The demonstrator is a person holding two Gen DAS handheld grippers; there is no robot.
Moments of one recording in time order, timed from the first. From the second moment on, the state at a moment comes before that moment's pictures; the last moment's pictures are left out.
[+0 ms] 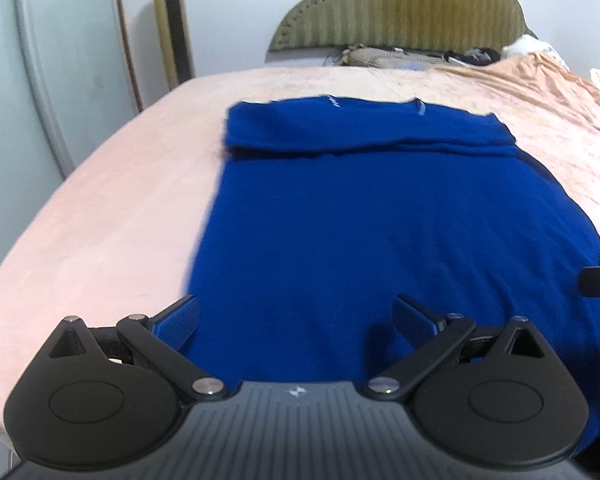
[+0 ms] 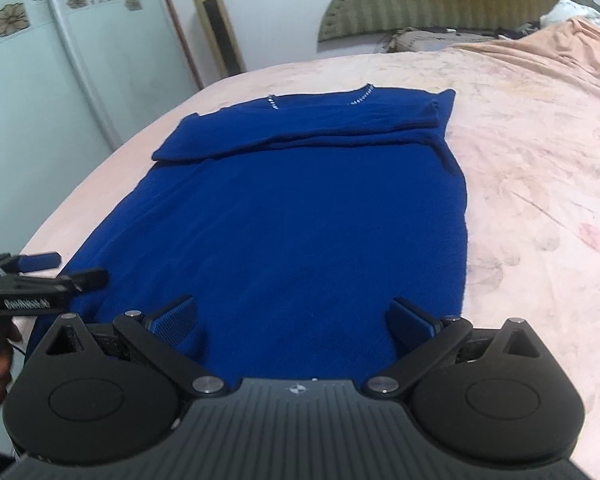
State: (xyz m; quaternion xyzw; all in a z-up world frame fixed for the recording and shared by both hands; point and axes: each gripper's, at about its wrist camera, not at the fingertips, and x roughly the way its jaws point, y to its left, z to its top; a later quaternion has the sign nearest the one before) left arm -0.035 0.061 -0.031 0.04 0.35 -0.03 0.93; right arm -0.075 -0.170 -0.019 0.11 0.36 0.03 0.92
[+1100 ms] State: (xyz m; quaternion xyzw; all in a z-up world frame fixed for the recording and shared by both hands) left arm -0.053 0.121 -0.052 -0.16 0.41 -0.27 0.86; right arm -0.114 -0.170 -0.030 0.15 0.42 0.15 0.88
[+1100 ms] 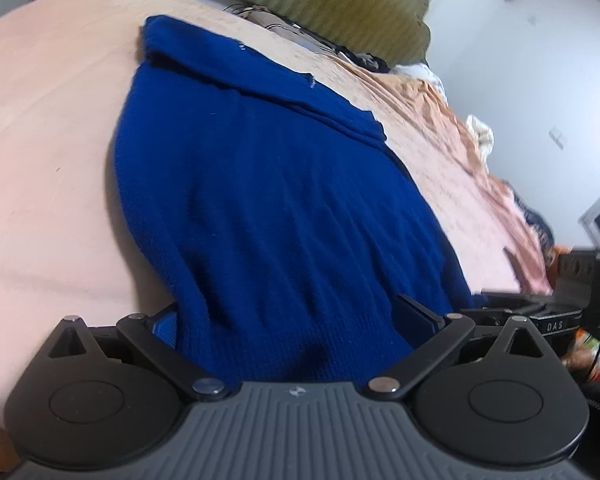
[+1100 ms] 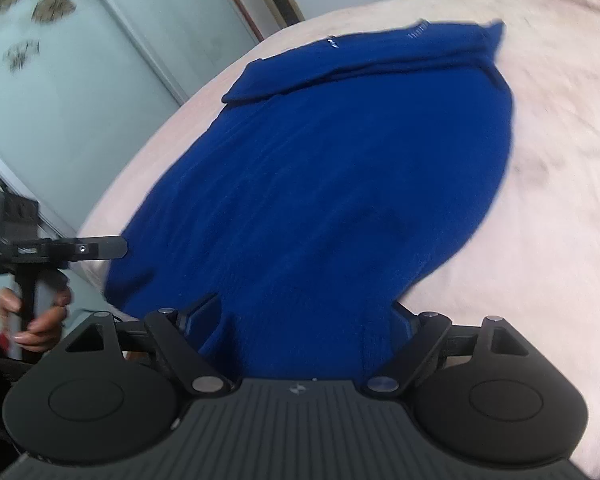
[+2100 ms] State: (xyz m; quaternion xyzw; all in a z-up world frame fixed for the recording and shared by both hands) left arm -0.064 0.128 -0.019 -0.17 0.41 -0.23 0.86; right arm -0.125 -0.215 0.000 0.18 0.39 0.12 0.89
